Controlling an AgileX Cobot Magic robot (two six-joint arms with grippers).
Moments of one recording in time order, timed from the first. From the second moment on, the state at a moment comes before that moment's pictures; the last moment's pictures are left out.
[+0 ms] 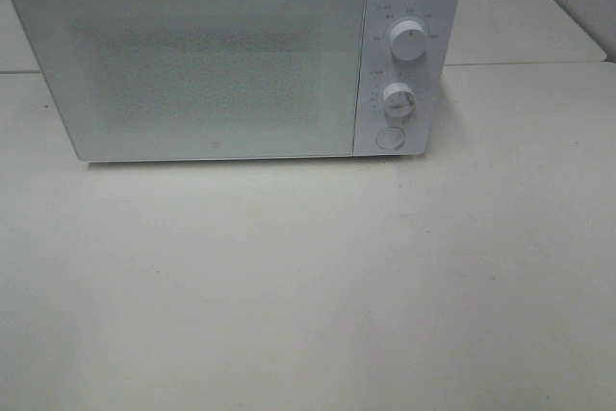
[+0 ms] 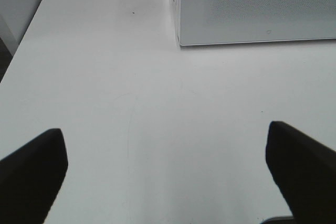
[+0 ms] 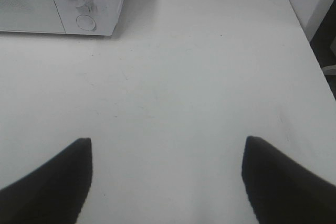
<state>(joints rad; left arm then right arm) 0.10 0.00 -0.50 -0.15 1.05 0.15 0.10 0.00 -0.51 -0.07 1.04 0.05</state>
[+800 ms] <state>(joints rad) 0.10 0.00 -0.50 -0.15 1.05 0.15 0.10 0.02 -0.55 -0.07 0.98 0.05</state>
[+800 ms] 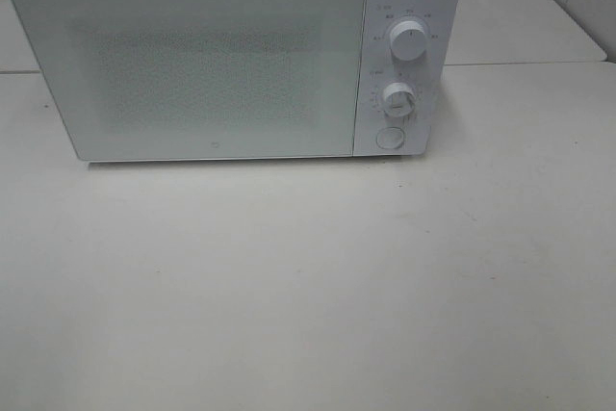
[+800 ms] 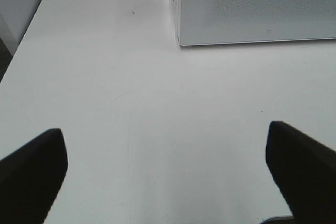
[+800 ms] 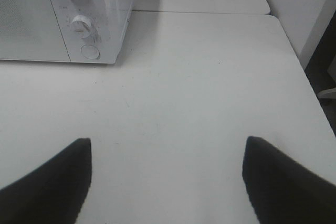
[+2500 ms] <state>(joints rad) 0.10 0.00 -0.50 -0.15 1.05 0.15 0.10 0.96 -0.55 -0.07 0.04 0.08</state>
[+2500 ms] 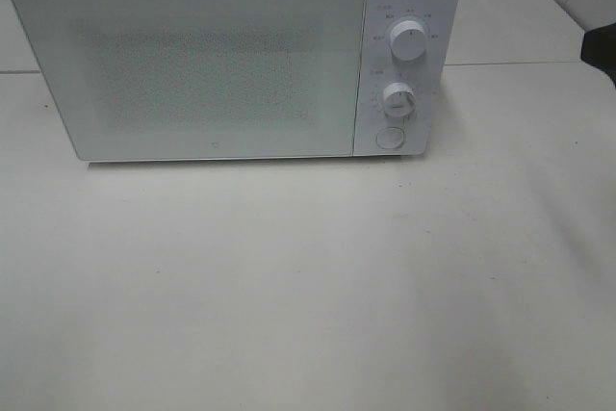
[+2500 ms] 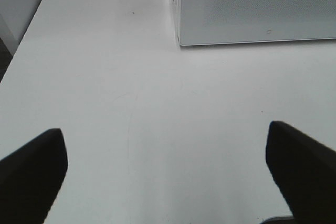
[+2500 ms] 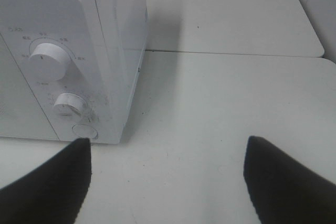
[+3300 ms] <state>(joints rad) 0.10 0.00 -0.50 -0.15 1.05 0.15 0.28 1.37 -0.55 0.21 -0.49 -0.19</state>
